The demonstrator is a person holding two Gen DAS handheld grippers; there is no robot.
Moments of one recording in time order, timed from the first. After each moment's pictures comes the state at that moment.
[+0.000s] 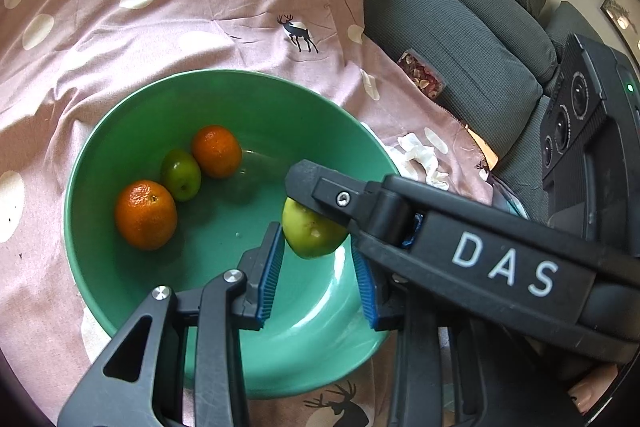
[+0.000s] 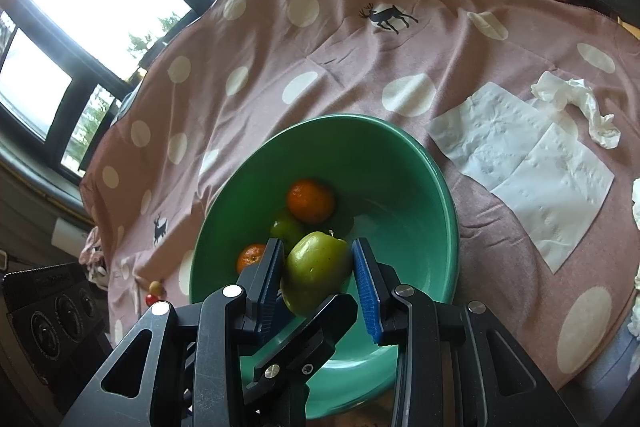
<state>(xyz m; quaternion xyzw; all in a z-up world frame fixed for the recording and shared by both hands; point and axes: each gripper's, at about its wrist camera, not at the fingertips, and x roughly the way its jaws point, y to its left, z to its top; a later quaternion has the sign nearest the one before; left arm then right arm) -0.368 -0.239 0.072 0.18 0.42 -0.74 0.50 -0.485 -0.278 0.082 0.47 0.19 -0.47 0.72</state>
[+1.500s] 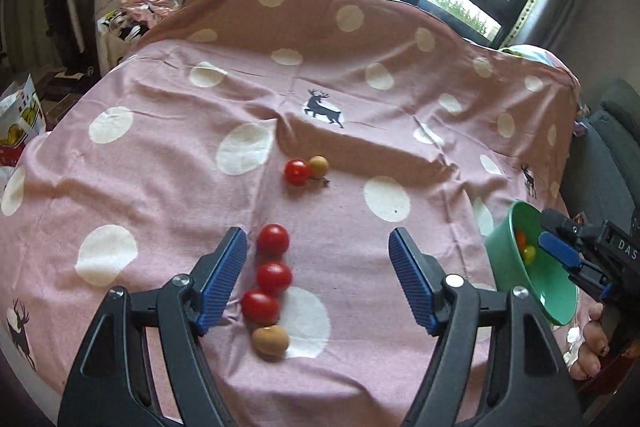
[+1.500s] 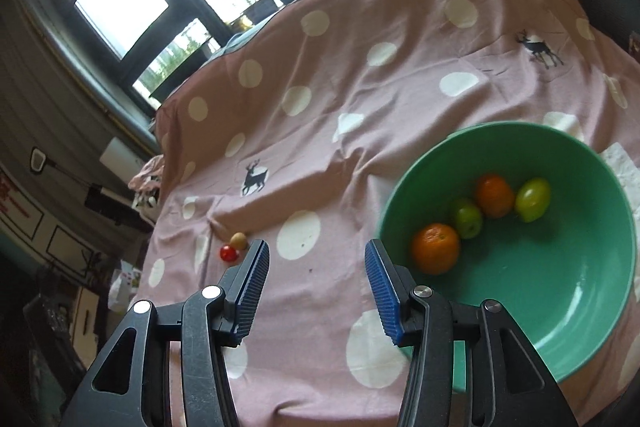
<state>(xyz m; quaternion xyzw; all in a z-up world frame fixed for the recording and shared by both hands) -0.124 -0.047 0.097 0.04 0.42 -0.46 0.78 -0.361 -0.233 0.116 0.38 0.23 -0.34 0.83</state>
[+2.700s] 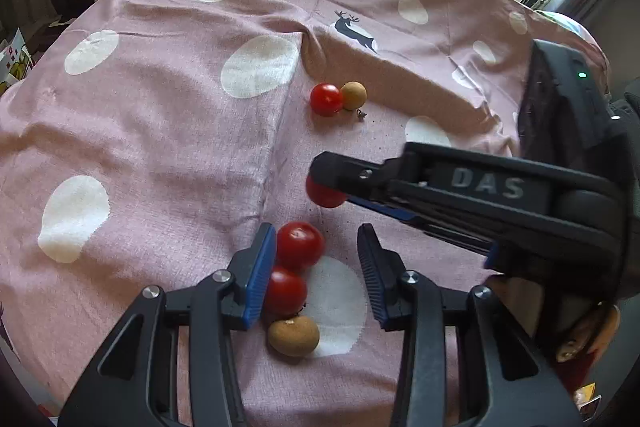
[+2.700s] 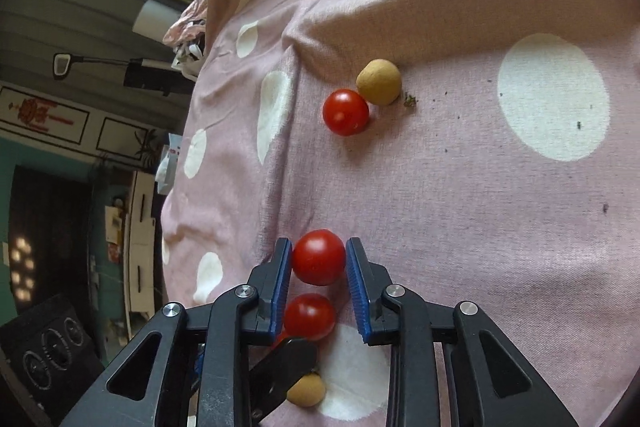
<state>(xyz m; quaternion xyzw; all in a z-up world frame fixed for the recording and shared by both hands) -0.107 -0.075 0.041 0.09 0.51 -0.44 0.73 -0.176 -0.217 0.010 0.47 0.40 -0.11 0.78</state>
